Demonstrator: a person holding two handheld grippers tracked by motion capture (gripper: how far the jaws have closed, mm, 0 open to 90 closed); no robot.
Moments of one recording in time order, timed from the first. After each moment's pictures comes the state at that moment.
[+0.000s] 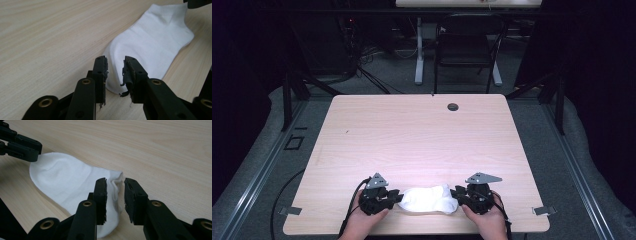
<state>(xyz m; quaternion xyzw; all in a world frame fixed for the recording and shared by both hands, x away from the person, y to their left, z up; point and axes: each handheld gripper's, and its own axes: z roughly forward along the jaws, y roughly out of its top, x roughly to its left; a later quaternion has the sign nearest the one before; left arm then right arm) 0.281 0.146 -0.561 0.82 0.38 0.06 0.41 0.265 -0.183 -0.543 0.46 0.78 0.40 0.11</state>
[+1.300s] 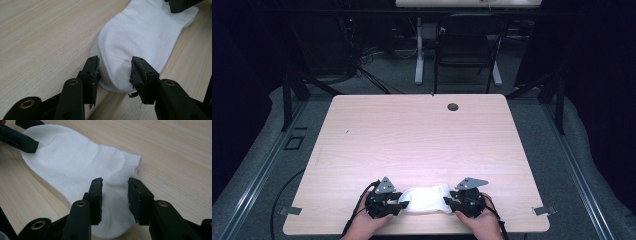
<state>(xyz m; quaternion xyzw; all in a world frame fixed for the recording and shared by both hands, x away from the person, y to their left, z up) 0.280 0.131 -0.578 0.86 0.33 0.06 0.38 0.269 -0.166 -0.572 0.42 0.82 0.37 0.10</state>
